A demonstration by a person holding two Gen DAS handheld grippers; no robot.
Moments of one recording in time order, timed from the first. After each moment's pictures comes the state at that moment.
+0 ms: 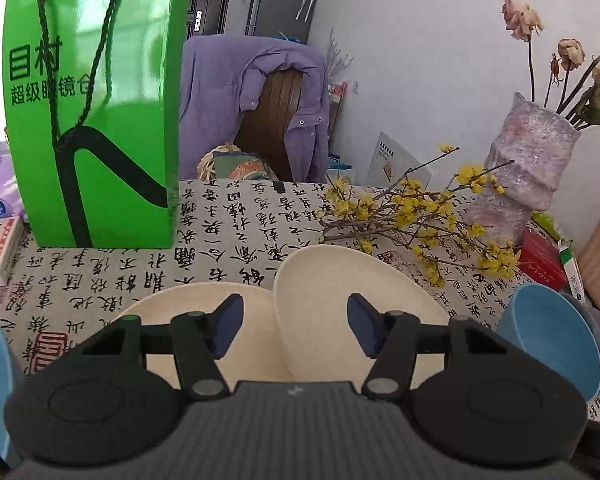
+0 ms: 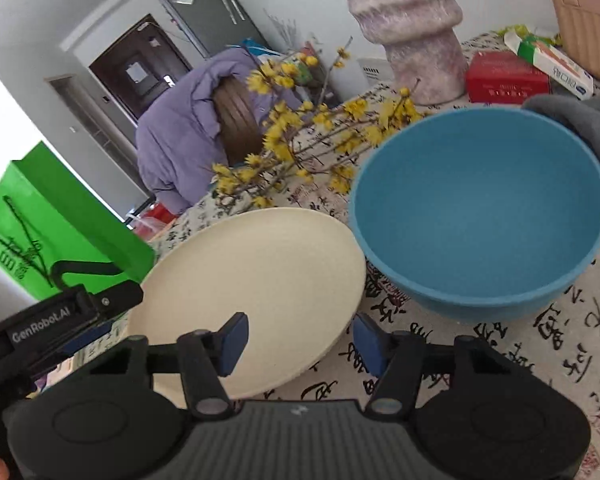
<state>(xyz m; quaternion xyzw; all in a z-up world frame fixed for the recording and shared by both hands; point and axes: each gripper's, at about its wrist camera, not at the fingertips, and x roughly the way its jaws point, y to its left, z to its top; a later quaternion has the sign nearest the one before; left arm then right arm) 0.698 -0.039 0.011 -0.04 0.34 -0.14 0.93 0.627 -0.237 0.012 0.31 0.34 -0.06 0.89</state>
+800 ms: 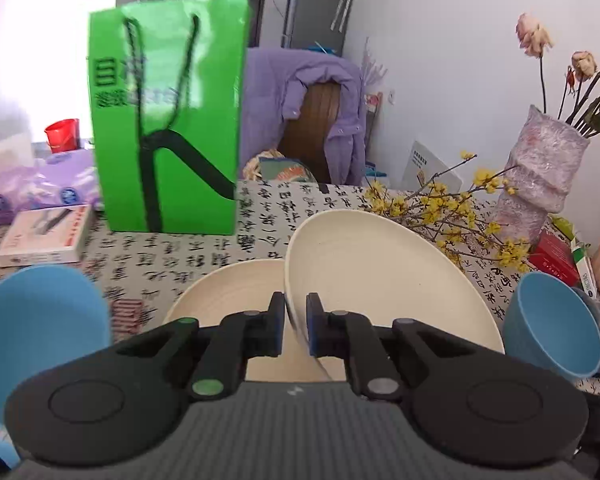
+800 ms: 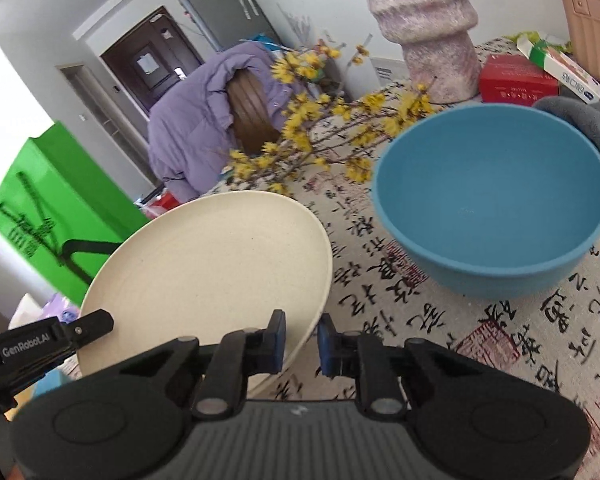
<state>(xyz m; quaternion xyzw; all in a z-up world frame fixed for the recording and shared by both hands) 0.623 -0.004 0.045 -0.03 0.33 -0.07 0.94 0.604 -0.222 0.025 0.29 0.34 -0.03 0.89</state>
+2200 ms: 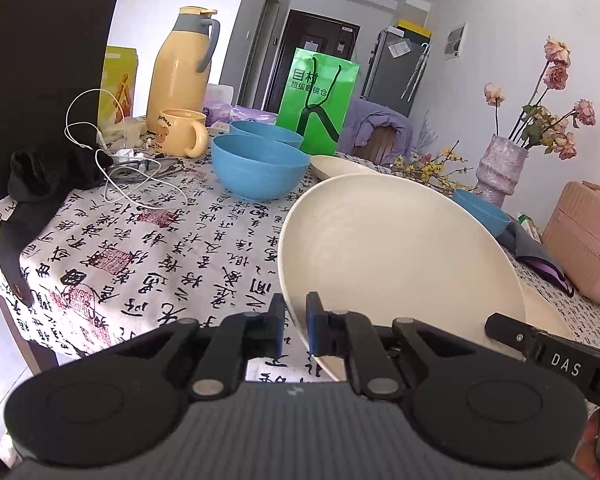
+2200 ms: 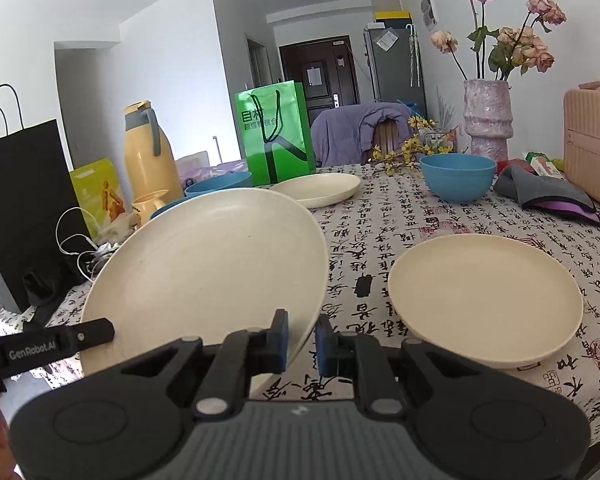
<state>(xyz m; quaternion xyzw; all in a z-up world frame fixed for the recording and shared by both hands) 0.141 0.056 -0.004 -0.13 0.25 0.03 0.96 0.170 -0.157 0.033 0.07 0.24 0.12 0.96</state>
